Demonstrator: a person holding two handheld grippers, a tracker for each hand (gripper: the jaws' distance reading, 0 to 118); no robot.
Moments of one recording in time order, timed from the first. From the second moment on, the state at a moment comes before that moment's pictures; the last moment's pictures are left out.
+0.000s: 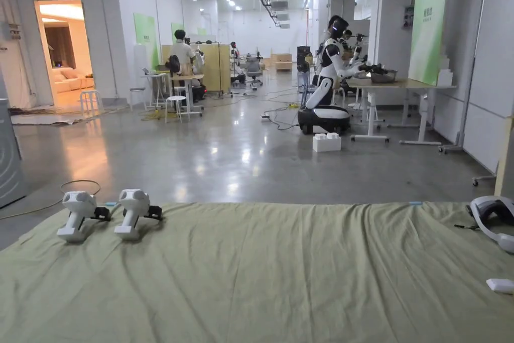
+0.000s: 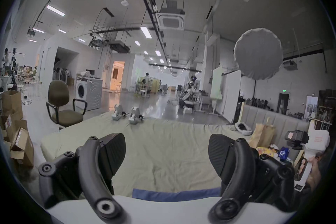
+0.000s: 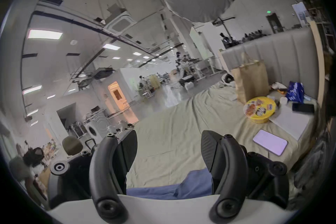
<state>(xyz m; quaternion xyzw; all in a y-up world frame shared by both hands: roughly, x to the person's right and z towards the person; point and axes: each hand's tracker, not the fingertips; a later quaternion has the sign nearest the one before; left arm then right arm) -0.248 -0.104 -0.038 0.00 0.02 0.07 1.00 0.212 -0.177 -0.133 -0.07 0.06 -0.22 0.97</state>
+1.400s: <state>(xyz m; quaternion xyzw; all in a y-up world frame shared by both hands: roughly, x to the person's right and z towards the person) -0.421 -0.364 -0.212 -0.34 -0.03 0.41 0.85 0.179 -0.221 -0.154 -0.19 0.08 -0.06 0.98</state>
